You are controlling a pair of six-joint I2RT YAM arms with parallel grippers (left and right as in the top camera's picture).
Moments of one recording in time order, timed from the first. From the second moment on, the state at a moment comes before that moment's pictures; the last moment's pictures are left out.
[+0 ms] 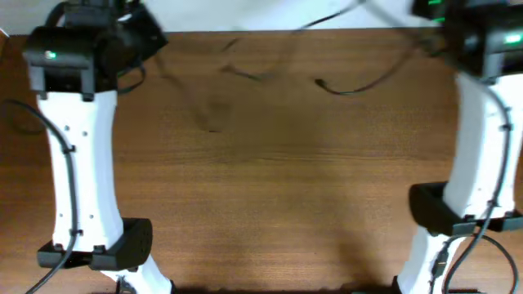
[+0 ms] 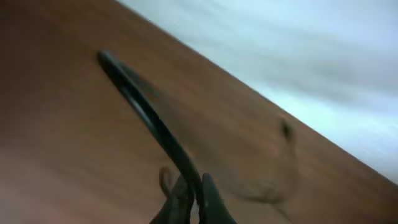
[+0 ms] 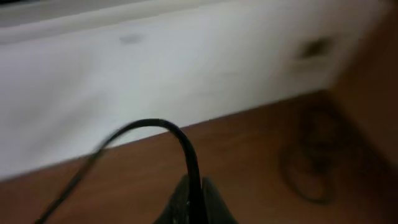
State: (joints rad) left arm -0.08 1.87 2.51 -1.44 -0.10 -0.60; right arm 0.05 2.10 2.92 -1.39 0.36 0.25
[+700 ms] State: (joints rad) left arm 0.06 1.87 2.51 -1.45 -0.20 -0.59; right arm -0.28 1.85 2.92 -1.50 0.32 0.40
